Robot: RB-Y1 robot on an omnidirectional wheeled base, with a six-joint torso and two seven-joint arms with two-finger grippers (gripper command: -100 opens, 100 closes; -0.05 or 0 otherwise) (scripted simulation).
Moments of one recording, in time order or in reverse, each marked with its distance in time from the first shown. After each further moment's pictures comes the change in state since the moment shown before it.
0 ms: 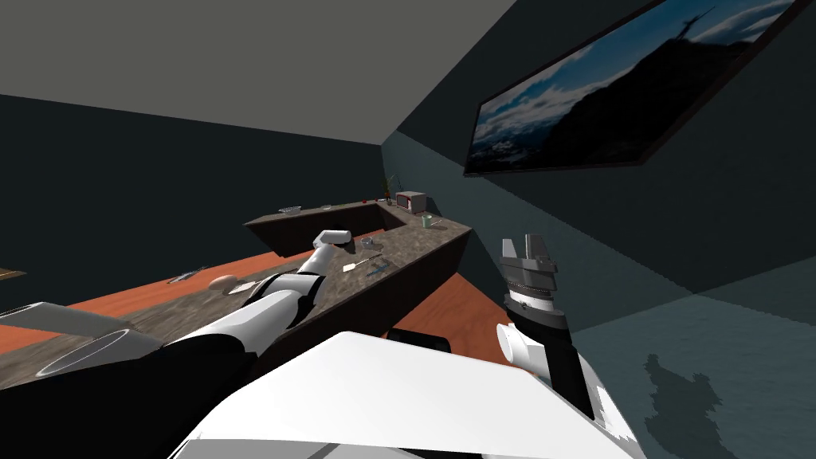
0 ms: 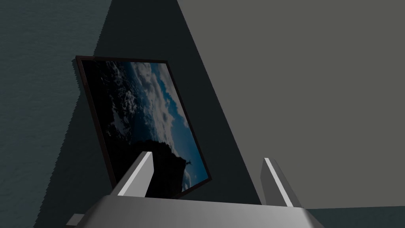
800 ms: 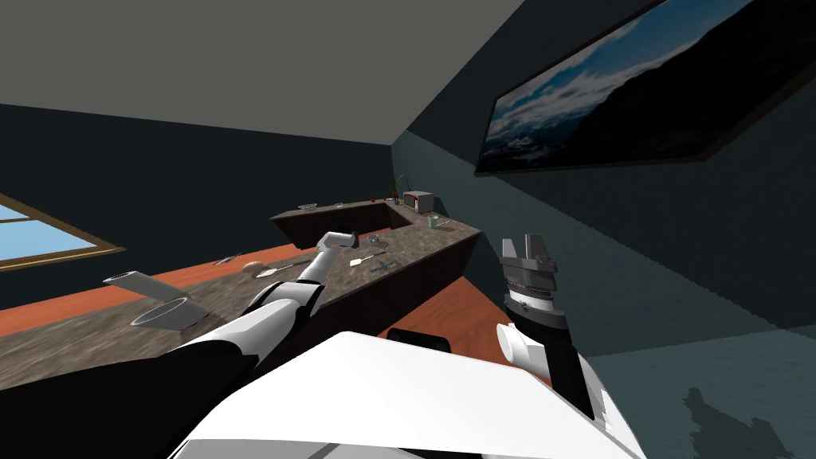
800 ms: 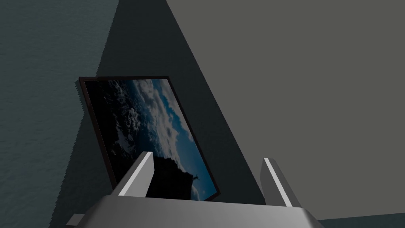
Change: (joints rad) left arm 0.095 -0.031 -0.040 -0.186 -0.056 -0.203 -0.042; right arm 0.000 0.000 0.000 0.000 0.000 0.000 0.000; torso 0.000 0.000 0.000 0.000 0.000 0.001
